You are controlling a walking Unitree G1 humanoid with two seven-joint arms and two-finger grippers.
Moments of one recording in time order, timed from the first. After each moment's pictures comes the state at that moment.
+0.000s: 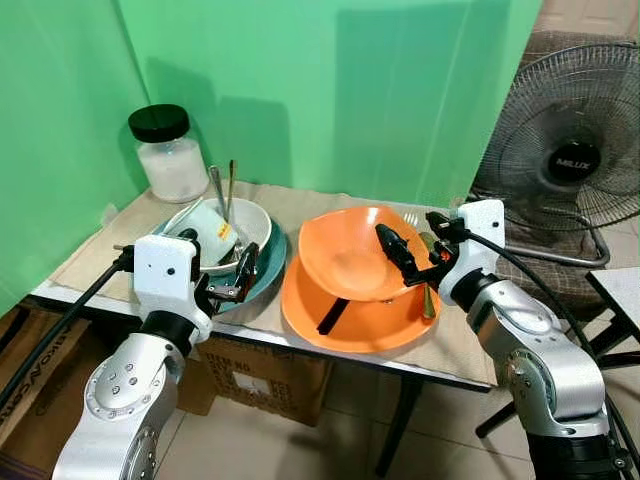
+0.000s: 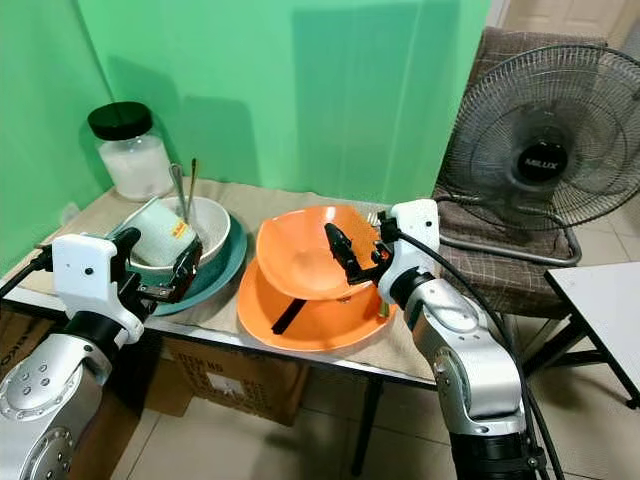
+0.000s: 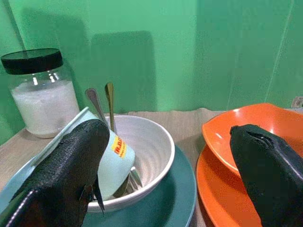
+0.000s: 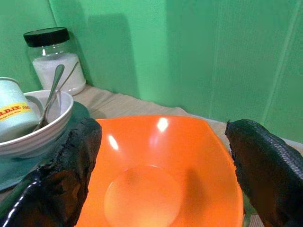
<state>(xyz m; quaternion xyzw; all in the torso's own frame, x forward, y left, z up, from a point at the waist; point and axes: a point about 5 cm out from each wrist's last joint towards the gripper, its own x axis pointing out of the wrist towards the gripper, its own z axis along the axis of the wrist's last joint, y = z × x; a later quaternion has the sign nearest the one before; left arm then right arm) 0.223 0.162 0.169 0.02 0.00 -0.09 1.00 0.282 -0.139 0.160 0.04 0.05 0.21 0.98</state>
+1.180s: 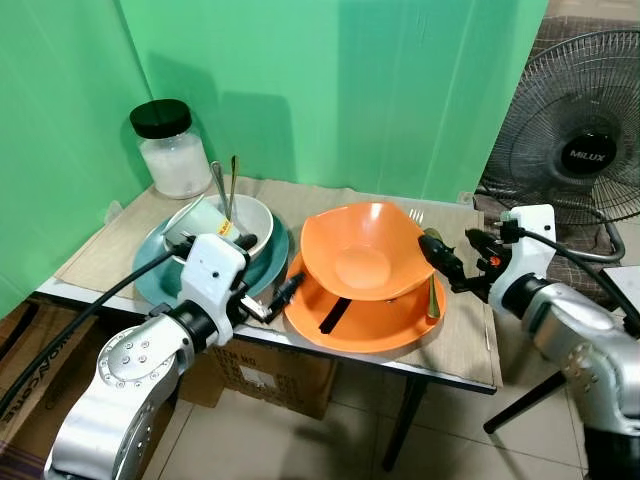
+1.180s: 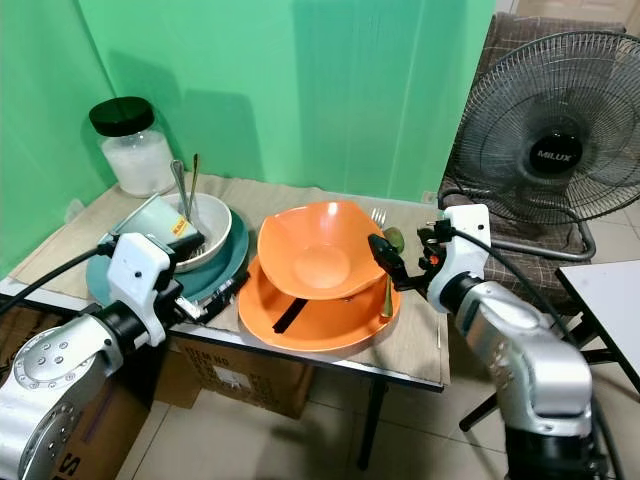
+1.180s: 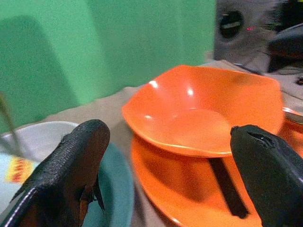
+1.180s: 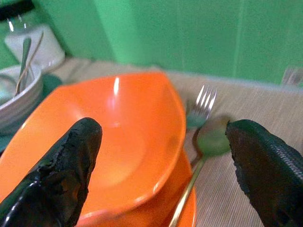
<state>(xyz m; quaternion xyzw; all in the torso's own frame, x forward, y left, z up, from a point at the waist) 0.235 0.146 0.162 0.09 0.03 -0.32 0.94 0.278 -0.192 0.158 0.07 0.15 0.18 0.97</state>
